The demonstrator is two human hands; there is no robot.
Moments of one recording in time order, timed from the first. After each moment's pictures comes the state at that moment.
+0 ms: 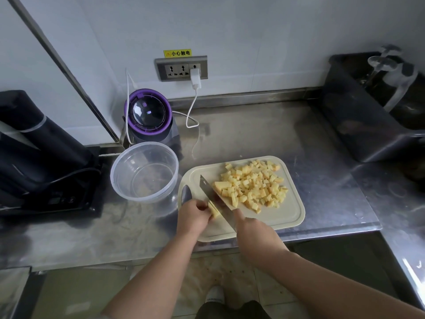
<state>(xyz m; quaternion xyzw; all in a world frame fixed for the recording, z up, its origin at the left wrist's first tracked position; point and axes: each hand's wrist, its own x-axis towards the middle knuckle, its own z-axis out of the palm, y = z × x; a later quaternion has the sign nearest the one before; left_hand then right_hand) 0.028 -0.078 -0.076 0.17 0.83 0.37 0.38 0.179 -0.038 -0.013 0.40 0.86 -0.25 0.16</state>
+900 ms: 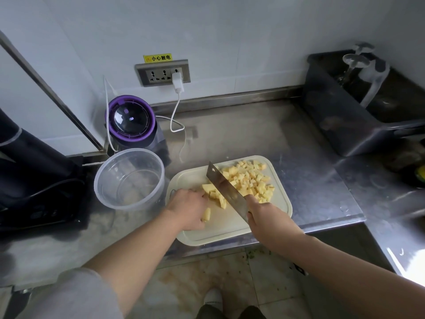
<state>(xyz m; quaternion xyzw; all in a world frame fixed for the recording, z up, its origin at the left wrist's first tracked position) 0.010 -0.048 -0.038 0.69 0.69 -0.20 0.11 0.210 0.004 0.004 0.43 0.86 -0.24 0.13</state>
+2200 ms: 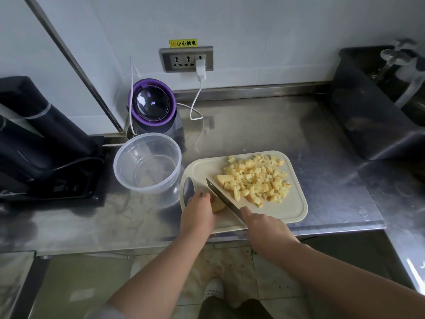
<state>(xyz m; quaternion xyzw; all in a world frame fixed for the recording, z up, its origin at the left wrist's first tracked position) 0.046 -0.086 -0.069 0.41 0.88 0.15 0.18 0.194 -0.023 -0.011 0.35 0.88 -0.21 0.23</state>
